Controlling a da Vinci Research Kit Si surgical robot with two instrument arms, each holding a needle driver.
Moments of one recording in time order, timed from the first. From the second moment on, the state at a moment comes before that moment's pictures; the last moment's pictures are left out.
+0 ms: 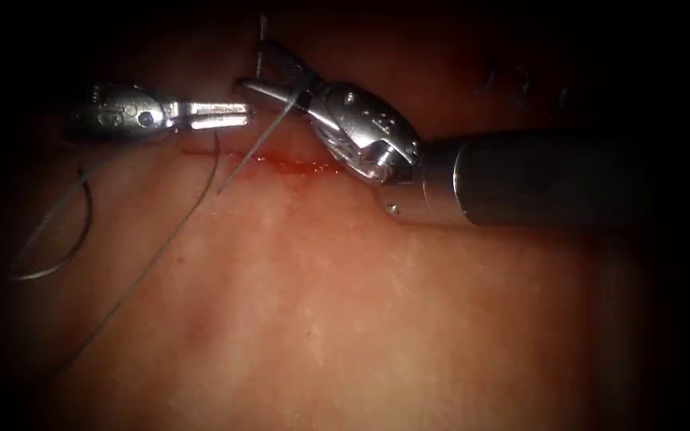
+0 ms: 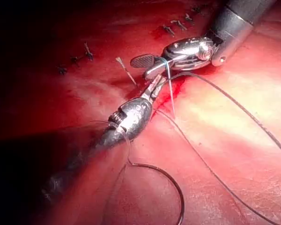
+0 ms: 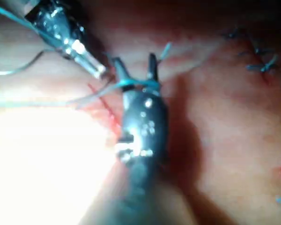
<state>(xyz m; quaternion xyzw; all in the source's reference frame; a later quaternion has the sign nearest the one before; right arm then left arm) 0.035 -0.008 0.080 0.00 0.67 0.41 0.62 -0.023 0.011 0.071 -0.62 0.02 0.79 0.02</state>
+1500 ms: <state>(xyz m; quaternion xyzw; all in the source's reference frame) 0.037 -0.007 0.084 0.08 0.60 0.50 0.61 -0.023 0.012 0.072 -0.61 0.02 0.79 0.02</state>
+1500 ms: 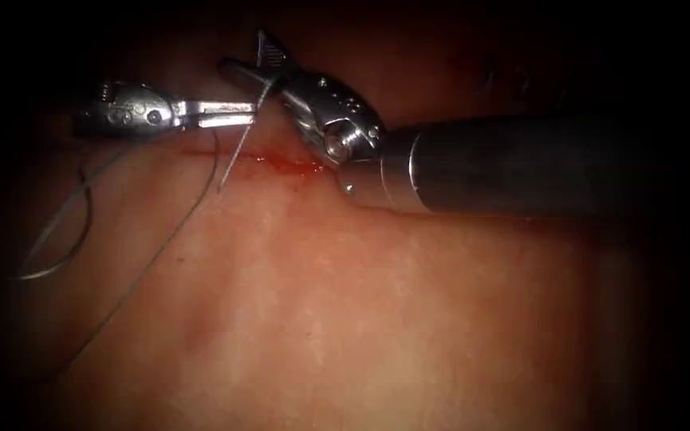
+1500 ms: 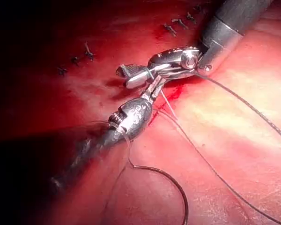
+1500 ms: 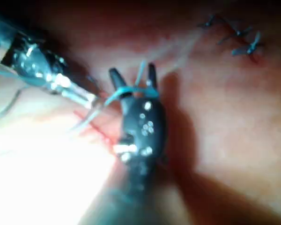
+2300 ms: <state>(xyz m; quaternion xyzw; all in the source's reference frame) 0.038 -0.010 0.079 0.05 0.63 0.46 0.63 -0.019 0.014 0.072 -0.61 0.02 0.79 0.04</state>
